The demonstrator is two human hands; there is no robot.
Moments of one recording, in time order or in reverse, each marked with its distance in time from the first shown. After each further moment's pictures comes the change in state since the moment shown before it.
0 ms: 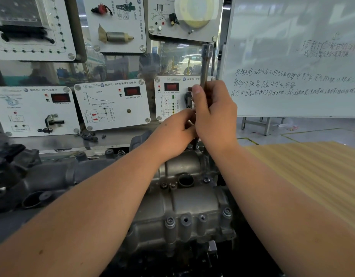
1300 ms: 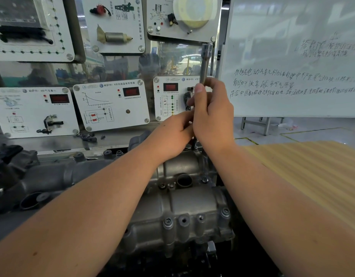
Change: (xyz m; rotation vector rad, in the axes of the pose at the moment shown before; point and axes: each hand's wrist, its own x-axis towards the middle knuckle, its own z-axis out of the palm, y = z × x) left_hand -0.001 0.003 0.000 0.027 -0.008 0.018; right_hand -0.002 -0.001 0.002 0.032 -0.026 0.073
